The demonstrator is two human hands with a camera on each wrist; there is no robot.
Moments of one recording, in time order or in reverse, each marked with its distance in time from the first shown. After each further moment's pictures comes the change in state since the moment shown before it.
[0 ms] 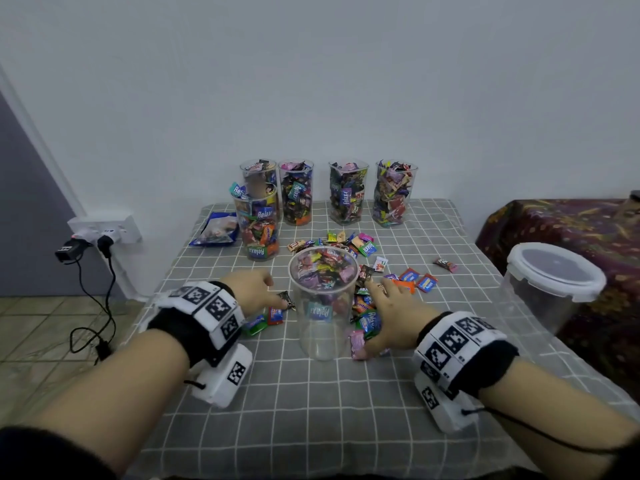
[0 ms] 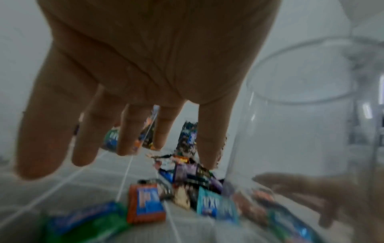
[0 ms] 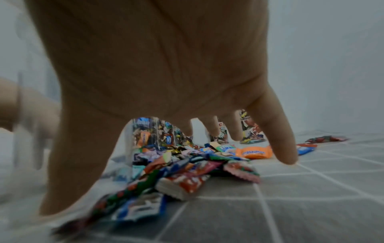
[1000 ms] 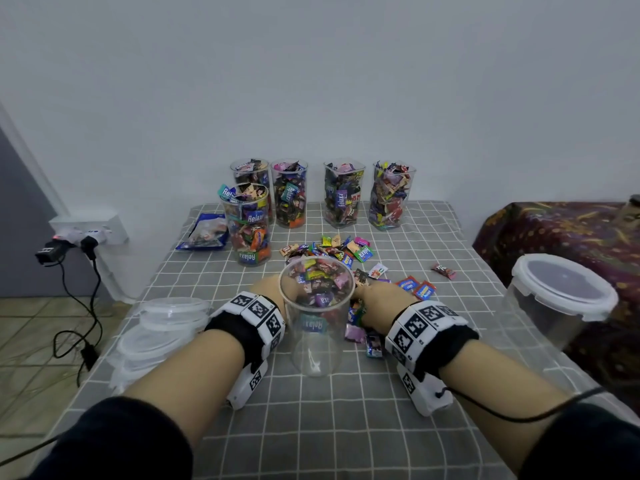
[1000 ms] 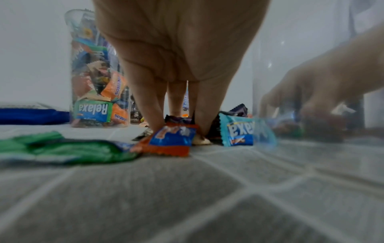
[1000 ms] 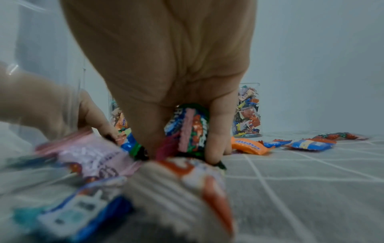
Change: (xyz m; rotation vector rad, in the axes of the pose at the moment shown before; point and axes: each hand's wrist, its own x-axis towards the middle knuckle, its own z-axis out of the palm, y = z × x) left_hand 0.150 -0.005 0.077 0.100 0.058 0.203; right_hand 0.051 -0.003 -0.011 -0.116 0.031 -0.004
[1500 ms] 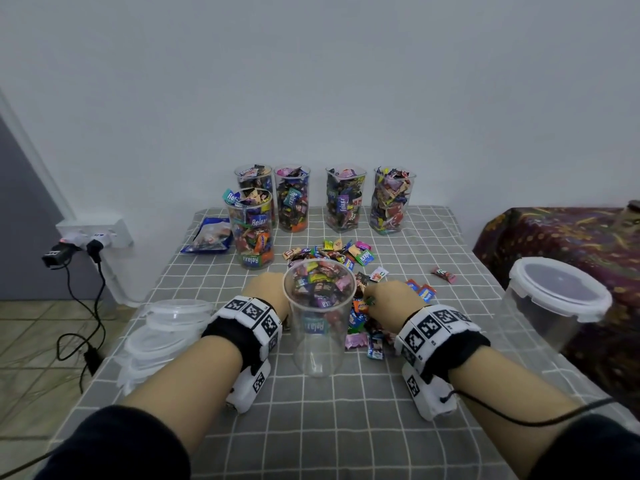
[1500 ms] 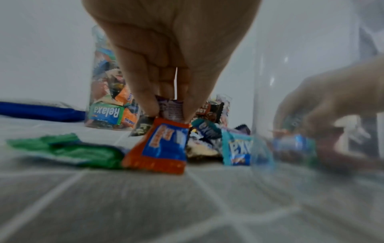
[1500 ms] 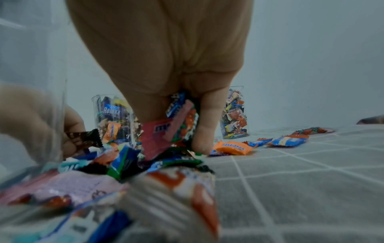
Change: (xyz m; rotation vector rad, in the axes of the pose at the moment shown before) left_hand -0.084 0.041 -0.056 0.059 0.159 -0.064; right_hand -0.010 0.008 -0.004 0.115 0.126 0.052
